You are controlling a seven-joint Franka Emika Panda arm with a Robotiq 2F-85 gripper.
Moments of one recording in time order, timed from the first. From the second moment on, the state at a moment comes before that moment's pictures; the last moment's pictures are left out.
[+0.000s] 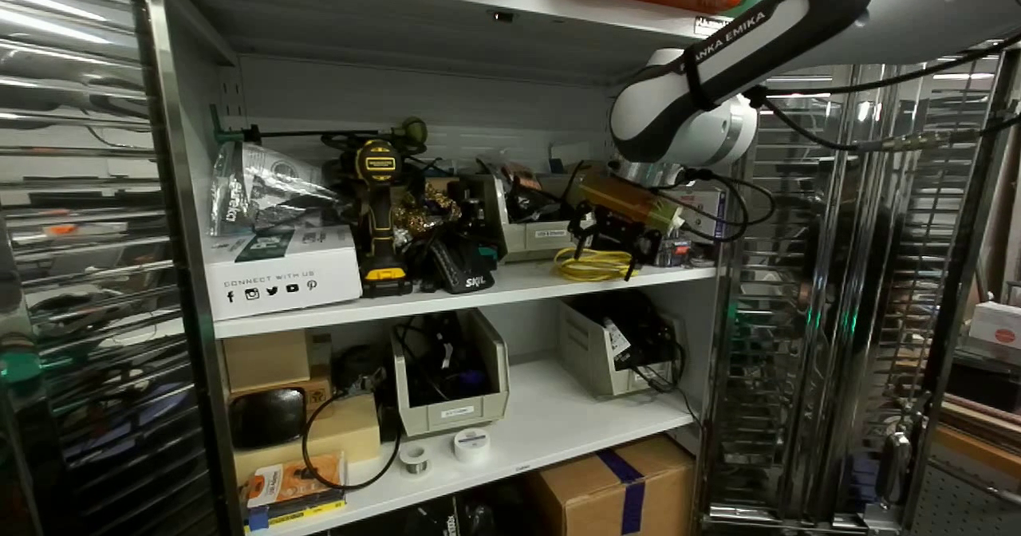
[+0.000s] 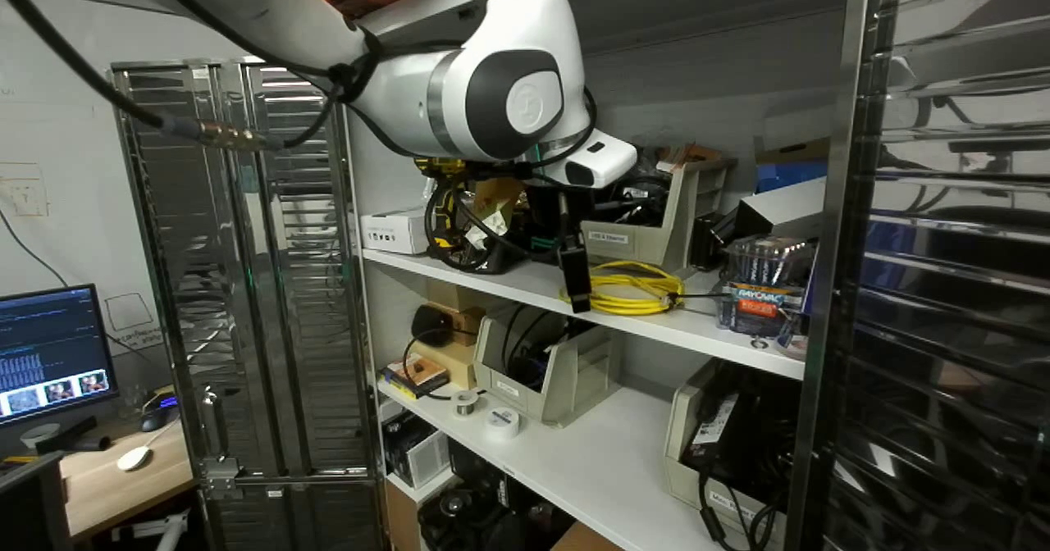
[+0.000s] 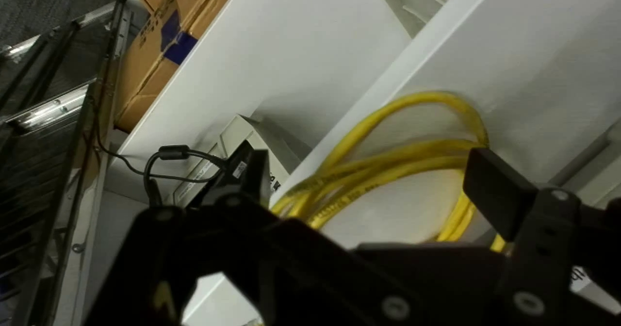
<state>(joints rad) -0.04 0.22 0.00 -1.75 0.05 2.34 0.86</state>
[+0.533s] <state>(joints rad) -0.03 0.21 -0.04 -1.72 0.05 2.25 0.86</state>
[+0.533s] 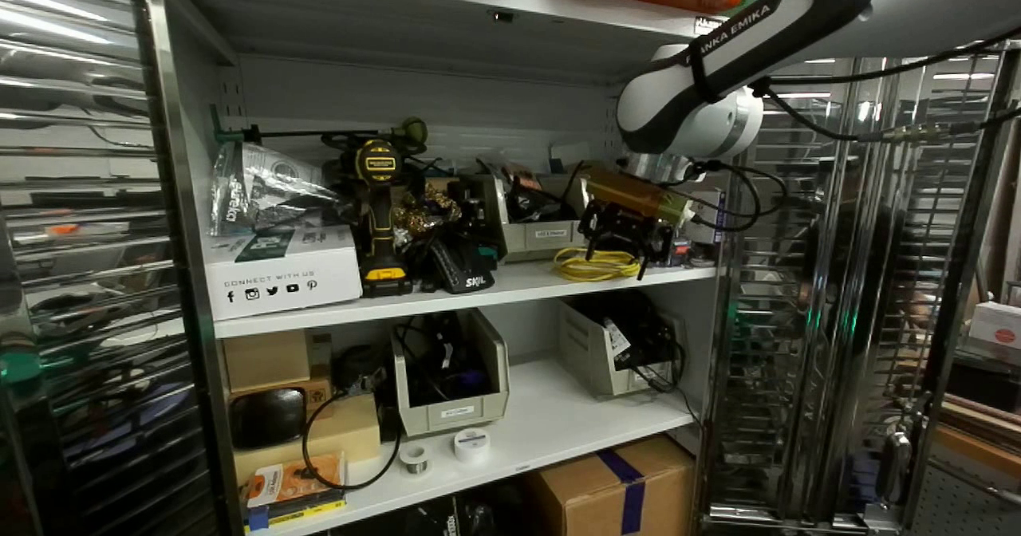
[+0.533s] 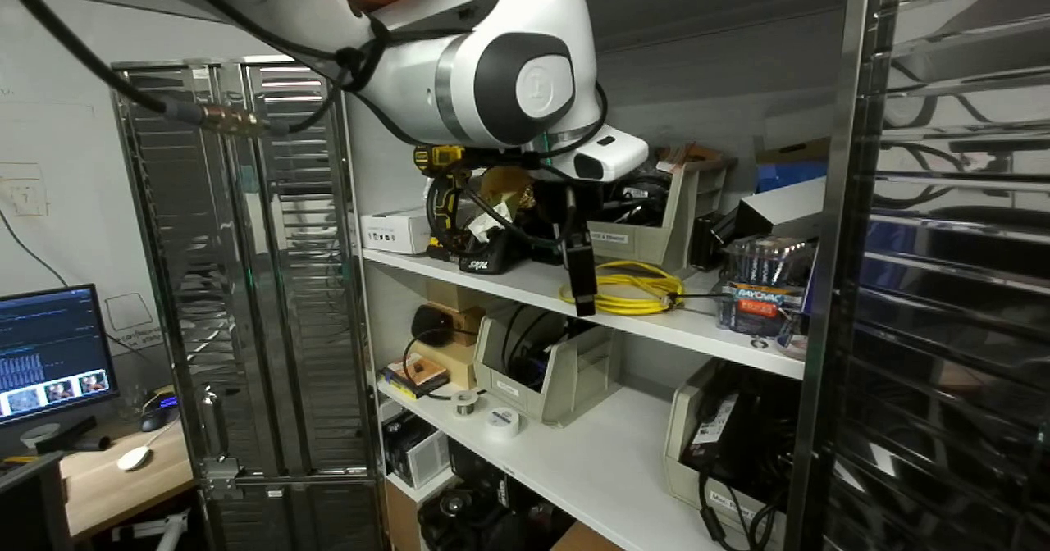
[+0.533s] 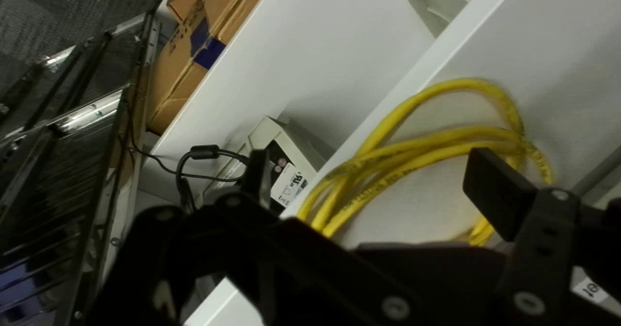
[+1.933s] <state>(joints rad) 0.02 0.27 -0.07 -1.69 -0.03 2.31 0.96</state>
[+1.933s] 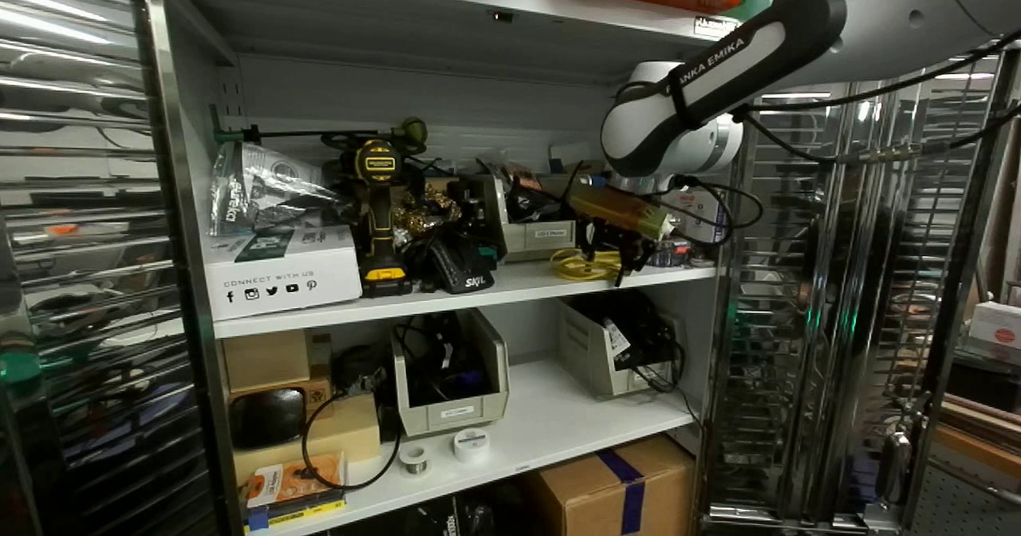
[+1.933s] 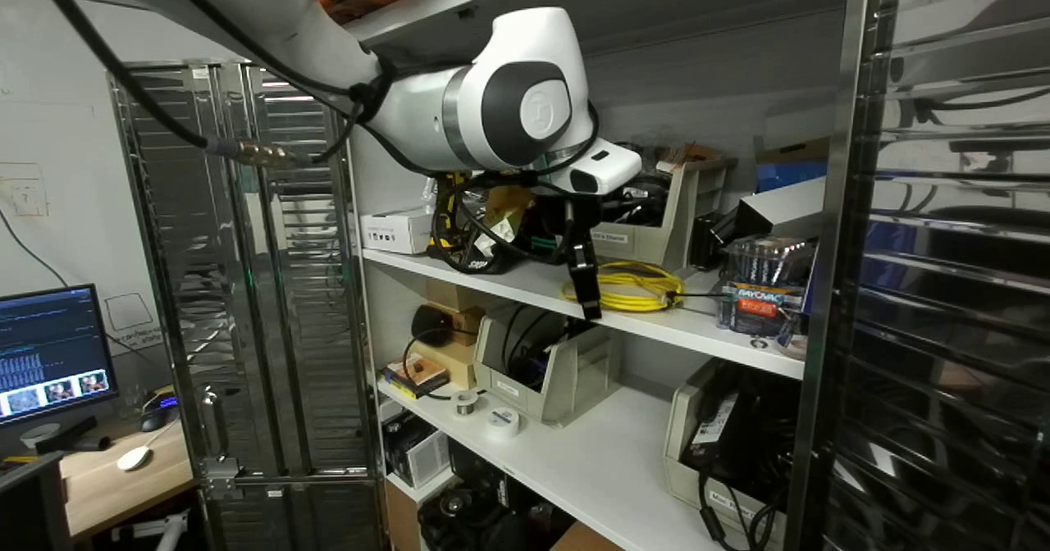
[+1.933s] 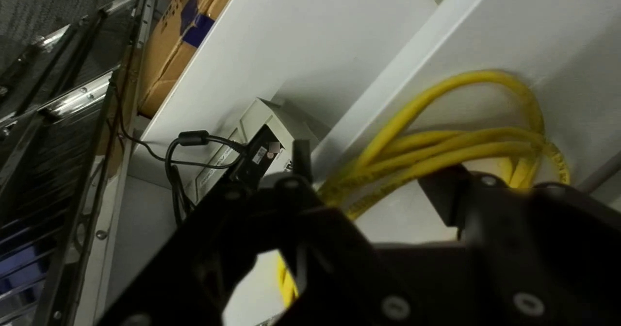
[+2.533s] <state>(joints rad) 0.08 0.25 -0.07 -1.70 -0.22 2.27 1.05</state>
